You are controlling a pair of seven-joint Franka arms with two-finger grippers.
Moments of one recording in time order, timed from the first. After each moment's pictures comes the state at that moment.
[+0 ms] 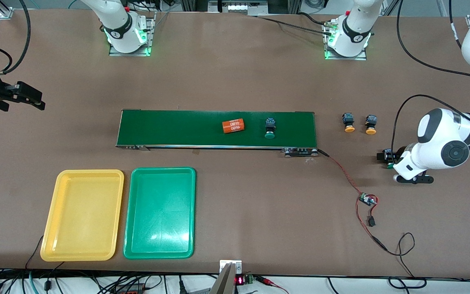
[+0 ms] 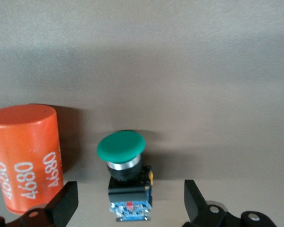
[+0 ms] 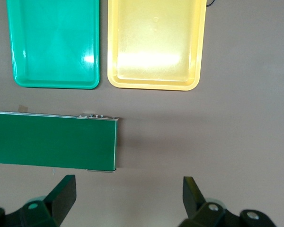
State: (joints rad) left arm 0.75 0.73 -0.68 -1.81 0.63 2.07 -0.23; right arm 0.08 0.06 -0.10 -1.56 0.00 1.60 -0.06
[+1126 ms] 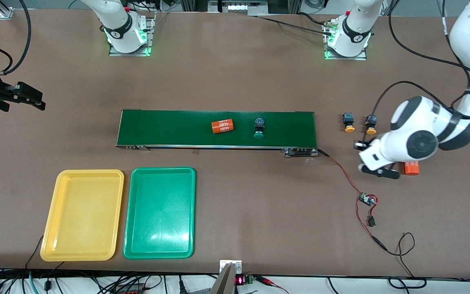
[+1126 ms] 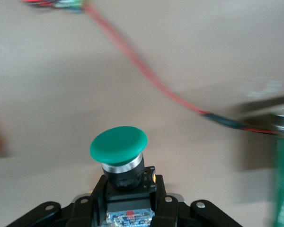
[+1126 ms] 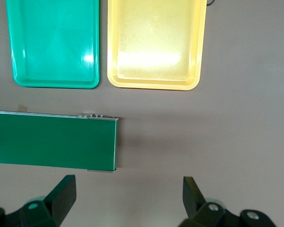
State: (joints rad) left arm 0.72 0.70 -1.01 -1.80 0.55 1.83 -0.31; right arm 0.08 0.06 -0.10 -1.56 0.00 1.60 -0.06
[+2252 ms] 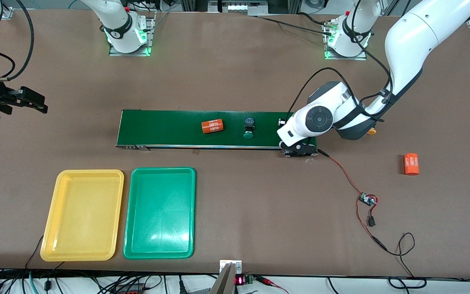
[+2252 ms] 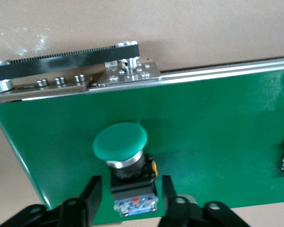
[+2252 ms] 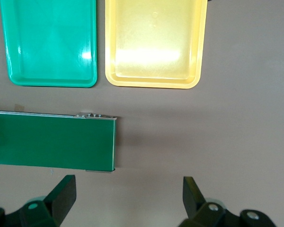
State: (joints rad) left arm 0.38 0.77 -1.01 -1.84 0.45 1.95 -0.72; right arm 0.08 0.08 -0.10 -1.56 -0.01 1.60 -0.06
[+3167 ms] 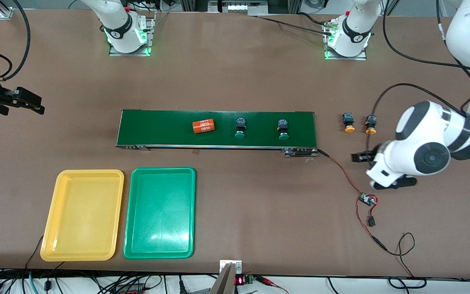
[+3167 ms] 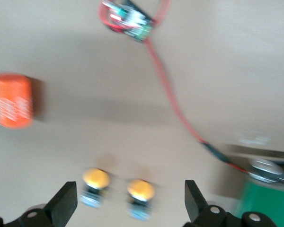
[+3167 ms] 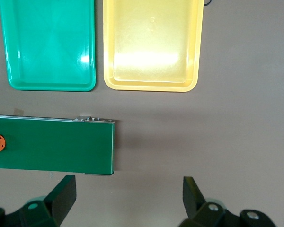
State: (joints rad) left arm 0.56 0.73 -0.85 -1.51 0.59 1.63 -0.50; right arm 0.08 0.09 -0.11 -1.55 0.00 1.61 -0.06
